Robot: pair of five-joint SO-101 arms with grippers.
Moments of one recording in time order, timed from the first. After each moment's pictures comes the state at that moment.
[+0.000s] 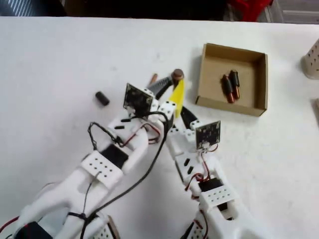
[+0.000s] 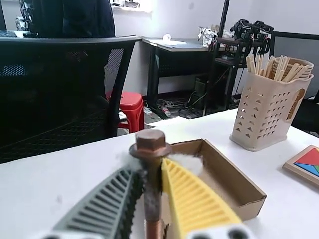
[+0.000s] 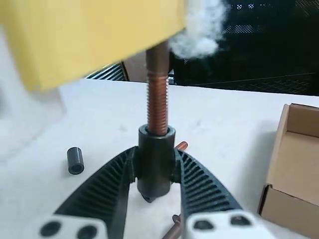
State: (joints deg) left arm 30.5 -33.3 61.2 -14.2 7.1; right arm -23.6 -49.5 95.6 -30.0 -3.7
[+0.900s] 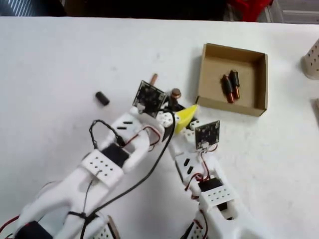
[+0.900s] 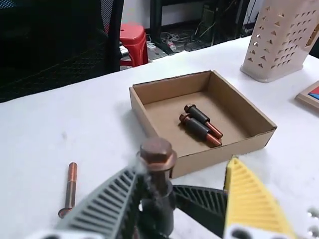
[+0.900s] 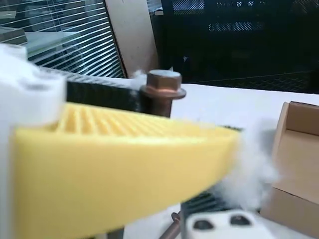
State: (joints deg) left arm 30.5 -34.6 60.4 4.4 5.2; right arm -23.6 -49.5 95.6 -30.0 -3.6
